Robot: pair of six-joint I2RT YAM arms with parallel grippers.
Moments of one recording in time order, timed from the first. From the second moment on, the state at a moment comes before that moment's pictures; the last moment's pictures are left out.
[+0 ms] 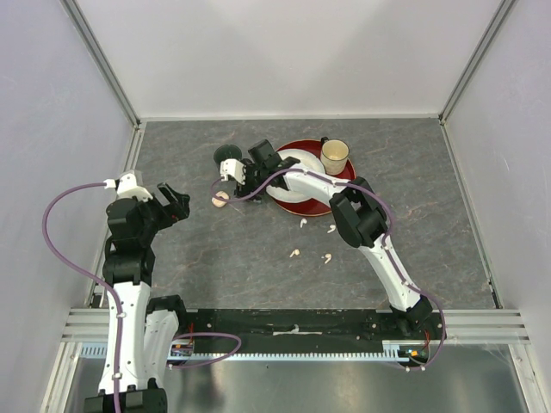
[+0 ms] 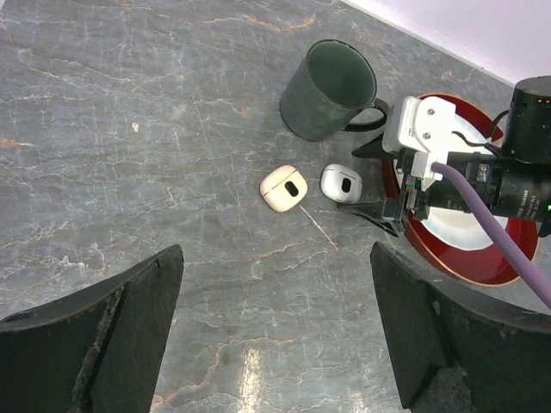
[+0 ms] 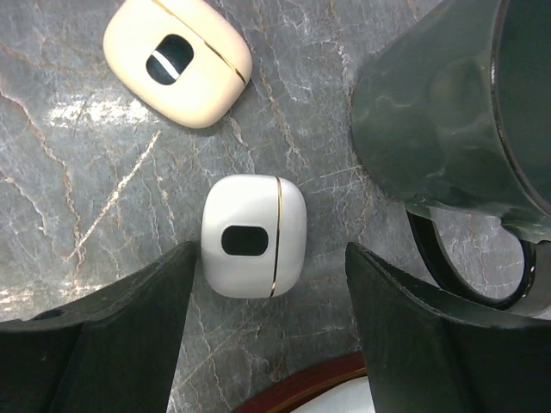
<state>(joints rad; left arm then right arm) 0.15 0.62 0.67 -0.39 0.17 -0.34 0.73 2.43 1.98 -0.34 -0.37 -0.74</state>
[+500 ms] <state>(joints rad) 0.16 0.62 0.67 -0.39 0.19 -0.35 0.73 2.49 2.13 -0.54 -0.40 -0.81</state>
